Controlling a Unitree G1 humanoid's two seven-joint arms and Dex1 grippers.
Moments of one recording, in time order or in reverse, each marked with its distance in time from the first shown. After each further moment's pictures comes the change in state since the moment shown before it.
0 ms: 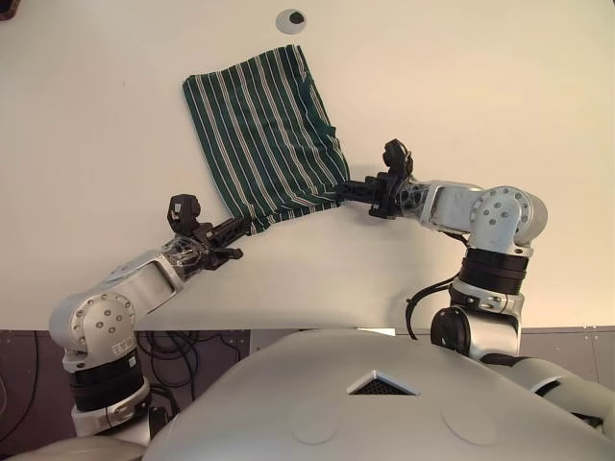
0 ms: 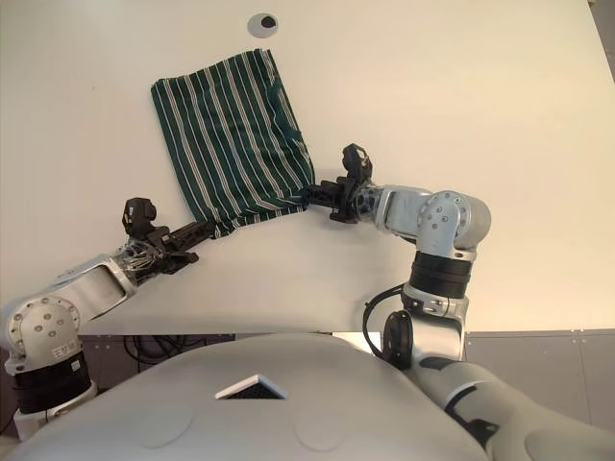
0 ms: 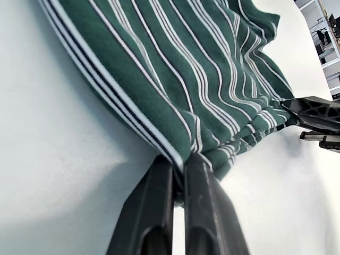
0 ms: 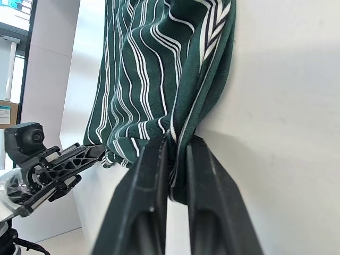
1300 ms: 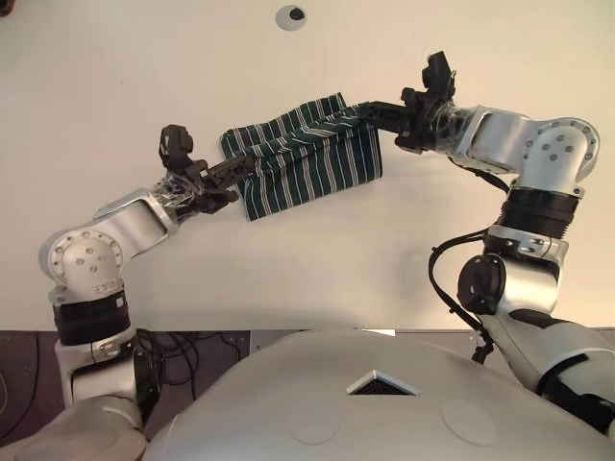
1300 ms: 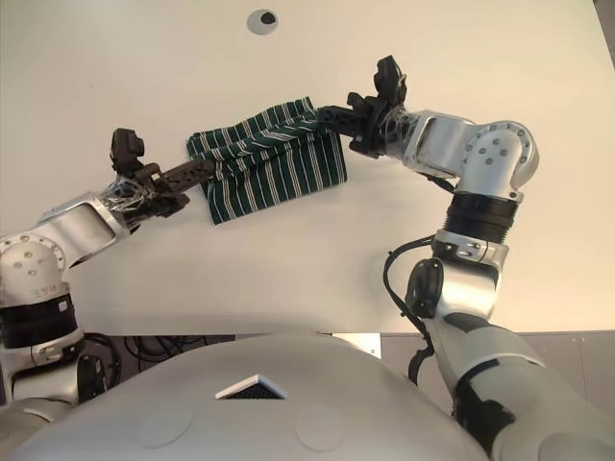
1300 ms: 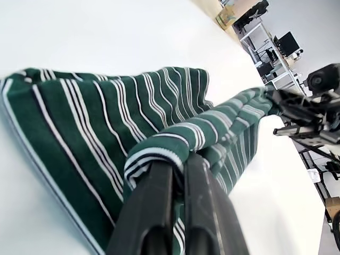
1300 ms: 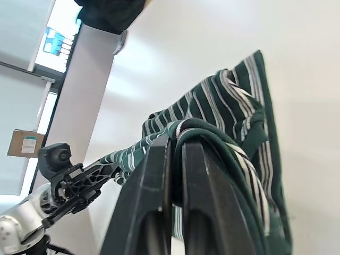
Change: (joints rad) left arm -0.343 0.117 -0.089 0.253 -0.180 -0.104 0.023; right arm -0.308 -0.148 -0.102 0.306 0.240 -0.131 -0.133
